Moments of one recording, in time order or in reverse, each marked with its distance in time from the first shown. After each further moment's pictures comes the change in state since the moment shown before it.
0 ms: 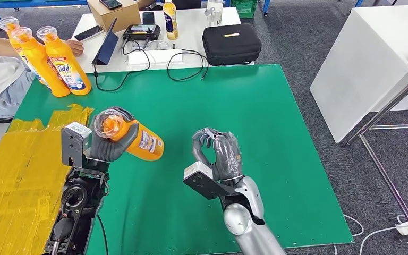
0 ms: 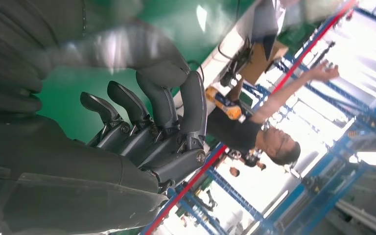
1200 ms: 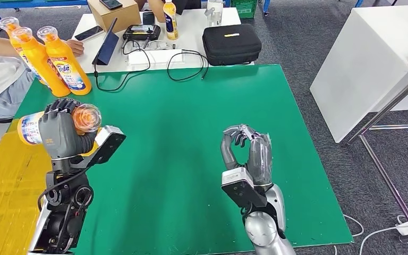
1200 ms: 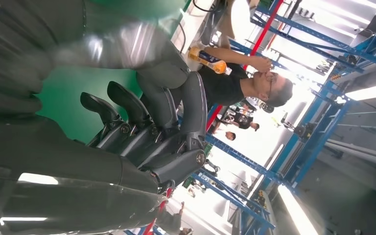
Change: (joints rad) left arm -0.025 0.061 0.048 0.061 -1.076 0.624 0.193; right arm 0.117 -0.018 -0.090 -0.252 -0.089 0.002 -0.047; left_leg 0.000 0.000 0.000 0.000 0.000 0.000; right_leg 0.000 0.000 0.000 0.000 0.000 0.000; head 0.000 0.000
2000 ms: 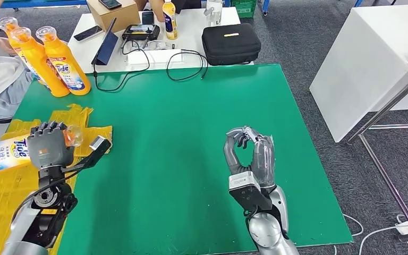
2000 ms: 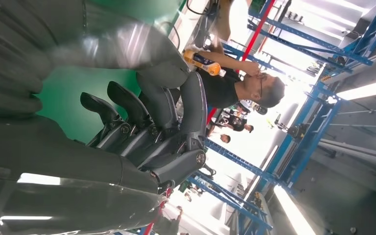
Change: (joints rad) left arm -0.065 0.224 -0.016 0.409 -0.256 0.048 0.312; right arm 0.003 -0.036 0.015 -0.002 -0.073 -0.012 -0.030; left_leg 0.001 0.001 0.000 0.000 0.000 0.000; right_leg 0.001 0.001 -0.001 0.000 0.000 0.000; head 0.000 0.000
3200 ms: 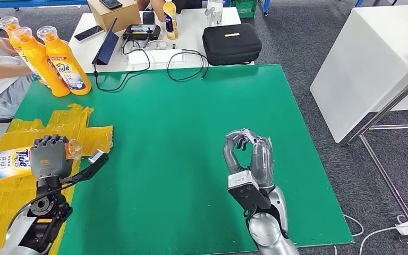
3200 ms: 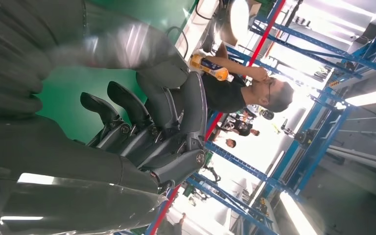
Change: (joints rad) left arm 0.021 0.016 0.039 0.106 -0.001 0.006 -0.064; right arm -0.006 -0.016 0.007 0.039 -0.015 -0.008 0.000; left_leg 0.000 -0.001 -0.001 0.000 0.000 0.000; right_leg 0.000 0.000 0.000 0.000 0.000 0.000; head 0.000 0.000
